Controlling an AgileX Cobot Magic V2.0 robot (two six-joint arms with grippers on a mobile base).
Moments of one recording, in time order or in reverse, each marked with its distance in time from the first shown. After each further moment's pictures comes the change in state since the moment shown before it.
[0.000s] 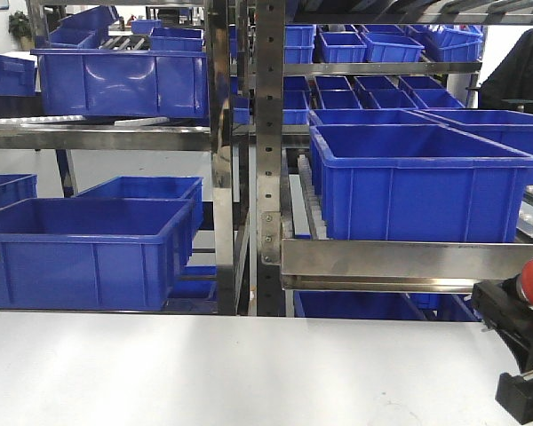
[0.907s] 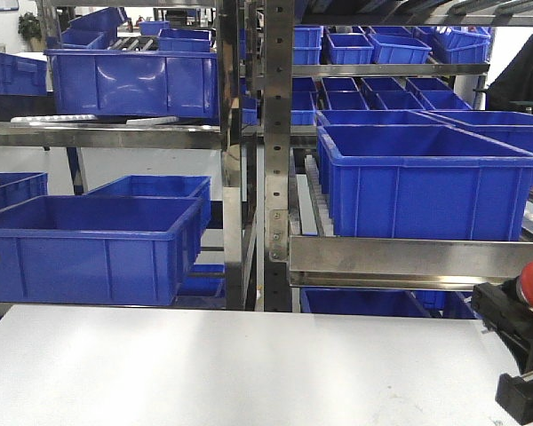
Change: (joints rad) left arm 0.000 0.000 0.000 0.000 0.007 0.000; right arm 0.000 0.000 0.000 0.002 0.006 0.000
